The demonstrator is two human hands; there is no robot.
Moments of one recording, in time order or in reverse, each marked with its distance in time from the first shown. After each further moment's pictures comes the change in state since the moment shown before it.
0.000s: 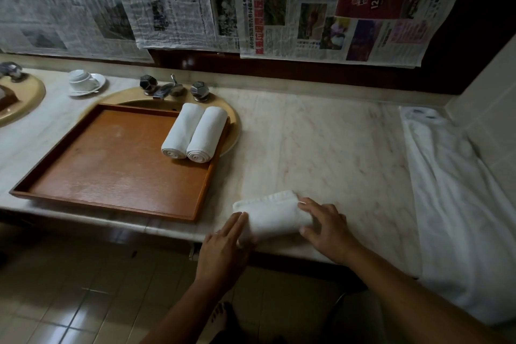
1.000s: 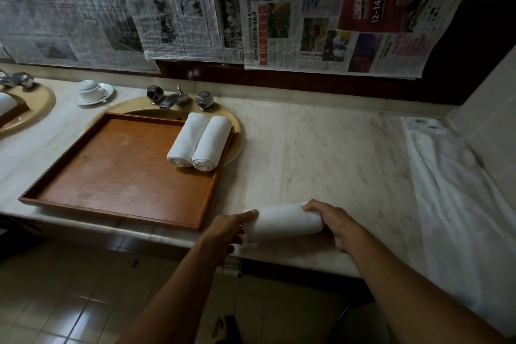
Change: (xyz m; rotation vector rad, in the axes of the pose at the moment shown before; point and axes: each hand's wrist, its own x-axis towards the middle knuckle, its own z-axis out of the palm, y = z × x) left_hand 0.068 0.010 -0.043 -0.946 -0.393 -0.896; right_hand 0.033 -0.034 -0.030 0.837 -0.056 0.731
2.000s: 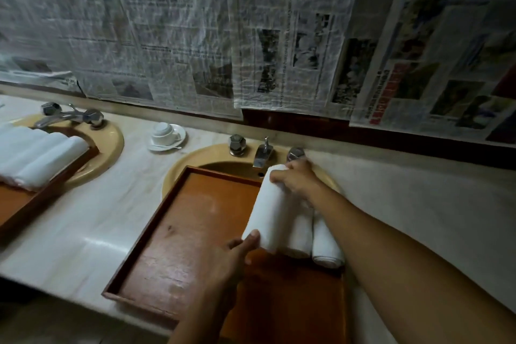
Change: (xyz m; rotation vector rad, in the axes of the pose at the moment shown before) left_hand 0.066 0.109 -0.271 -0.237 0.167 0.213; right_hand 0.064 -0.293 0.363 -0.403 -0.069 -0.518
